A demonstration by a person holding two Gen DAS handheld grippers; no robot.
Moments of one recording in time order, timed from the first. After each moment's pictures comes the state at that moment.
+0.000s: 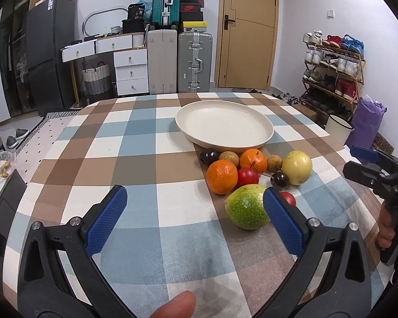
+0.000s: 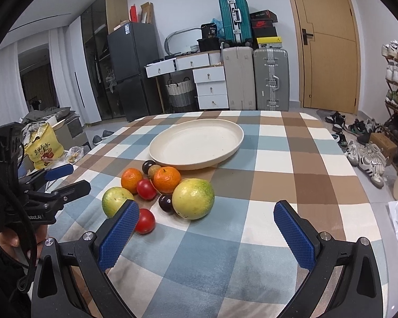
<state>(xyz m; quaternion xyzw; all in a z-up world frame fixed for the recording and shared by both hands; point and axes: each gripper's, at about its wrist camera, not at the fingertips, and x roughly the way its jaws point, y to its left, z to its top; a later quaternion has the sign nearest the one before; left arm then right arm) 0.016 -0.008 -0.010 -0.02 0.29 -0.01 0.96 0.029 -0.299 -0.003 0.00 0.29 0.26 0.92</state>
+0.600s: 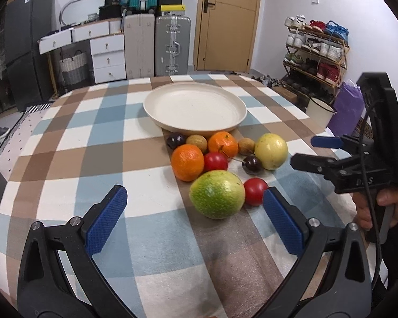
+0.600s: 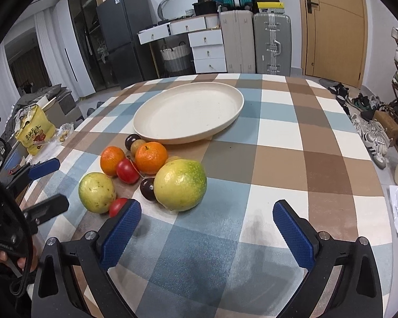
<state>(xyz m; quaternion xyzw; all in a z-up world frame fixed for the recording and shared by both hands) 0.028 -0.033 -0.016 -0.02 0.34 -0.07 0.94 0.078 -0.281 -0.025 -0.03 0.40 0.25 0.88</state>
